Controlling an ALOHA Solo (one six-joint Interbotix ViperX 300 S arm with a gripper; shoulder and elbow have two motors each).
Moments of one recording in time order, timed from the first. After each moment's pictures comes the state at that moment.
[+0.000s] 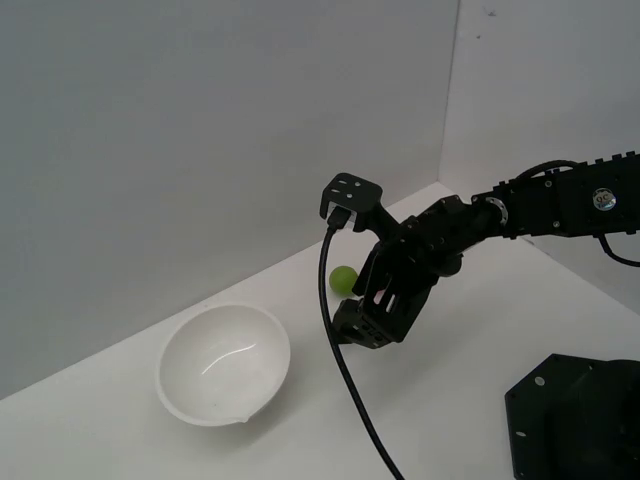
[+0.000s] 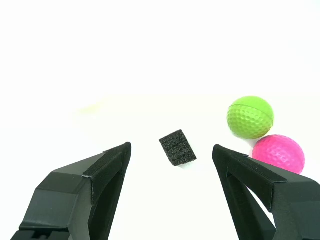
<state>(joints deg) -20.9 112.1 111.8 149.7 149.6 -26.5 20.4 28.0</state>
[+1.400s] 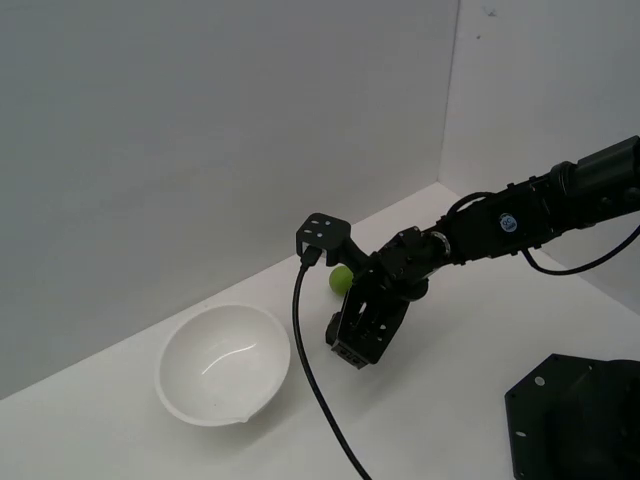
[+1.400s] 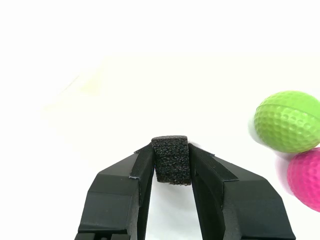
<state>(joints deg) -24.1 99.8 99.3 147.9 148.1 -26.5 14.2 28.0</state>
